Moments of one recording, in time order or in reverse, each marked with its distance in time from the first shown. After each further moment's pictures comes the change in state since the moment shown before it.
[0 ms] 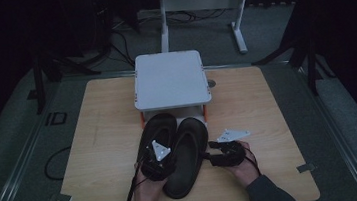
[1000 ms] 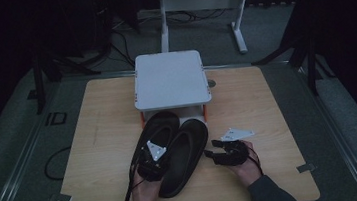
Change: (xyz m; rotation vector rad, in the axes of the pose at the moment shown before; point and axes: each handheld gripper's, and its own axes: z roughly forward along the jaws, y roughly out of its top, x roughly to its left) left arm 0.006 -0.001 -0.007 0.001 0.080 -0.071; right arm -0.007 -0.003 -0.006 -0.022 -0.024 0.025
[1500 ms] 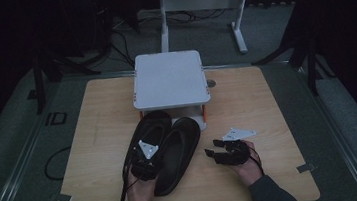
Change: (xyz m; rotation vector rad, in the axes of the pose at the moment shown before) left arm 0.013 -0.001 -0.006 -0.007 0.029 -0.061; right arm -0.003 -0.001 -0.001 -0.003 -0.008 0.010
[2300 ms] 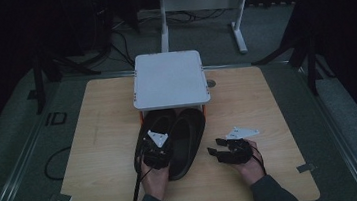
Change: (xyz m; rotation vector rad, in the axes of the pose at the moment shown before) left arm -0.023 0.029 0.024 -0.068 0.059 -0.082; right arm -0.008 -0.002 -0.004 -0.009 -0.014 0.017
